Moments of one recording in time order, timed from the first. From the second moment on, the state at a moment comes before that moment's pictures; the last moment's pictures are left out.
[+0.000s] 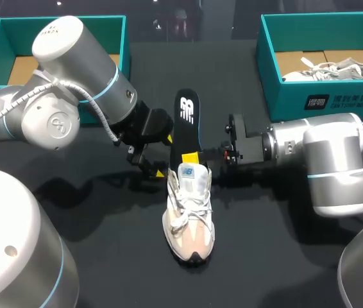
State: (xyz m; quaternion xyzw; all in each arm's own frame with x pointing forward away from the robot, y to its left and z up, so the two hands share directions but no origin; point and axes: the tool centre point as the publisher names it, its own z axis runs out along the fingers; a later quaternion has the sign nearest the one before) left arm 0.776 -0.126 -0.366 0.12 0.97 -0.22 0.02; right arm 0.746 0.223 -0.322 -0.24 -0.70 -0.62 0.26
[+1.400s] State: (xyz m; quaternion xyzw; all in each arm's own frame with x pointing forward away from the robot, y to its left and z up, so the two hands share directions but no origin) left arm 0.776 -0.126 -0.366 0.12 0.97 -0.22 0.02; right arm 0.771 0.226 -0.318 -0.25 -0.71 -0.60 0.26
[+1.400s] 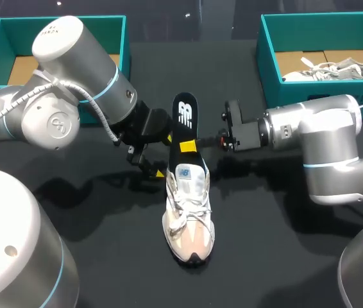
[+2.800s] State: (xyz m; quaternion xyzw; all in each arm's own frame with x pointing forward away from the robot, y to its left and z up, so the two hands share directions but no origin) left arm 0.776 -0.126 -0.366 0.12 0.97 -0.22 0.02; right arm 0.749 0.225 -0.318 -0.25 -0.71 -0.61 0.25
